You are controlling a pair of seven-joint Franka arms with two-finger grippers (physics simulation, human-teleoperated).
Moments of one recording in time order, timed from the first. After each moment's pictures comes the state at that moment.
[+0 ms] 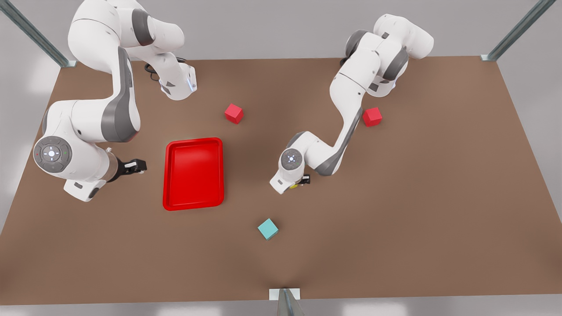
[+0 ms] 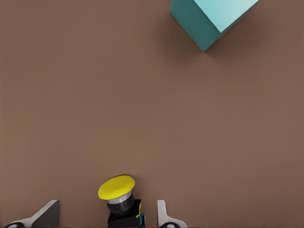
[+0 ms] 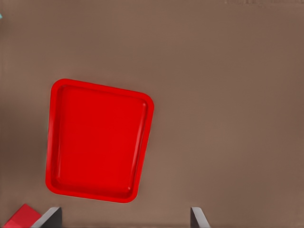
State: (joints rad) left arm -0.70 0.88 -0.01 -1.28 -0.01 2.06 -0.65; right arm 0.20 0.45 -0.12 -1.10 -0.03 1.32 -0.20
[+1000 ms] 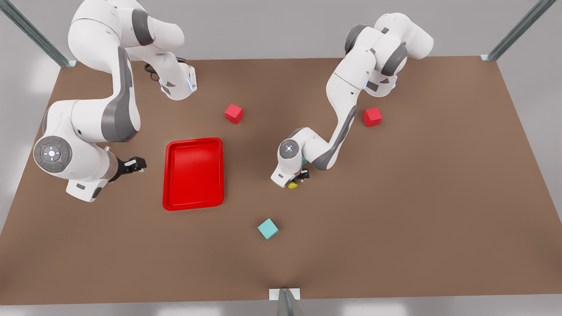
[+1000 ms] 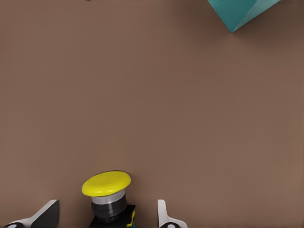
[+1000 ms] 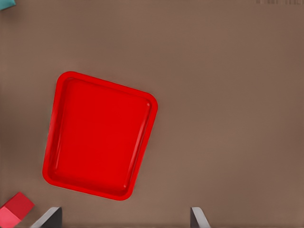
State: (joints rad) left arm -0.74 0.84 -0.01 -1.48 0.10 2.29 -0.89; right arm 0.20 0.45 -0.12 -1.10 -0.03 1.32 -0.29
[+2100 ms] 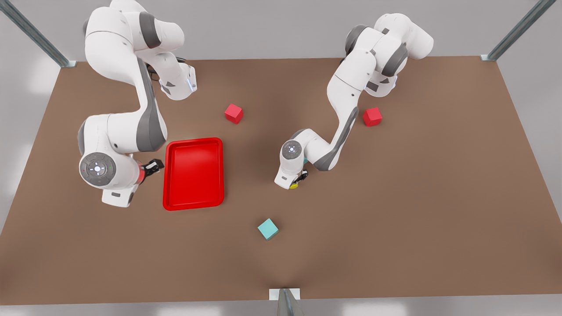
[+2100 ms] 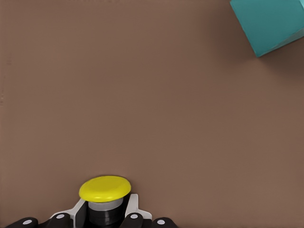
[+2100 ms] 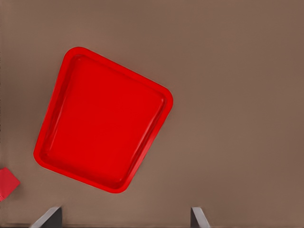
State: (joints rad) left arm -0.73 0.84 -0.01 -1.50 0.08 2.34 -1.03; right arm 0.26 0.50 -0.11 -1.16 -0.07 1.33 -0.40
